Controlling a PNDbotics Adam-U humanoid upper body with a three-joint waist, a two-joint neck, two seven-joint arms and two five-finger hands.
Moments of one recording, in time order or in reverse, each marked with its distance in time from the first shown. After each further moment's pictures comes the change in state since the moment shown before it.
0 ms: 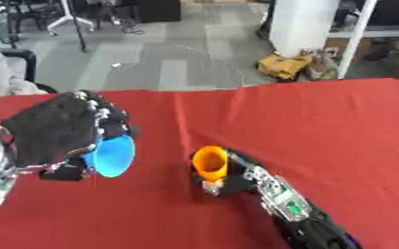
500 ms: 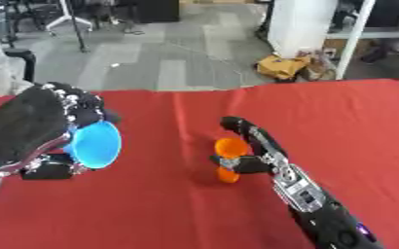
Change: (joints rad) left arm 0.085 -0.001 0.083 -0.033 0.189 0.101 0.084; right arm 0.036 -0.054 0.022 -0.044 0.175 -0.022 -0.359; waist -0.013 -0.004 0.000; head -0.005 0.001
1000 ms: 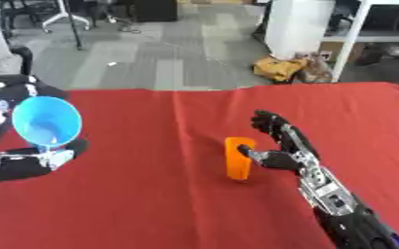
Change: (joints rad) left arm 0.099 -0.016 0.102 0.026 0.465 0.138 -0.031; right arm 0.077 -0.055 -0.054 -0.139 -0.225 0.041 0.026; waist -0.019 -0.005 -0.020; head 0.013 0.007
